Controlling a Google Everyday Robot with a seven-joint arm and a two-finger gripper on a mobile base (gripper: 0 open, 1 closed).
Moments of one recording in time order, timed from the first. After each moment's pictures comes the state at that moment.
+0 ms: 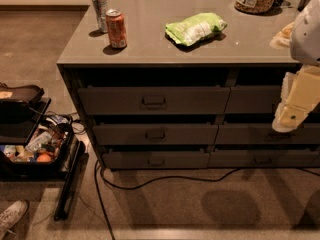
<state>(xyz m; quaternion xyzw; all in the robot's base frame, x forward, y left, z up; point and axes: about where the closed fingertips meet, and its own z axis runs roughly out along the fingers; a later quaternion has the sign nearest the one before) 0.438 -0.217 0.976 -0.60 0.78 -0.03 0.16</state>
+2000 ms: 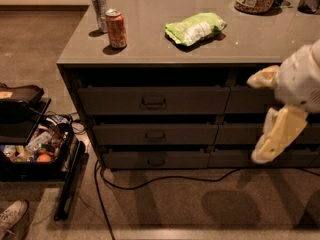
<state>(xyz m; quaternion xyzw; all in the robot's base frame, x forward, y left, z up) 0.423 -0.191 0.911 -0.60 0.76 0.10 0.21</state>
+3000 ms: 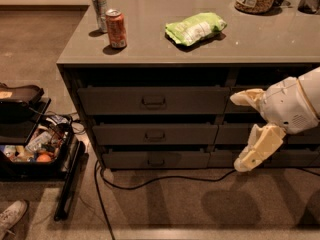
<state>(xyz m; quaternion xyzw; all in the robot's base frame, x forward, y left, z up) 0.428 -0.165 0.863 -0.58 0.73 0.23 0.29</state>
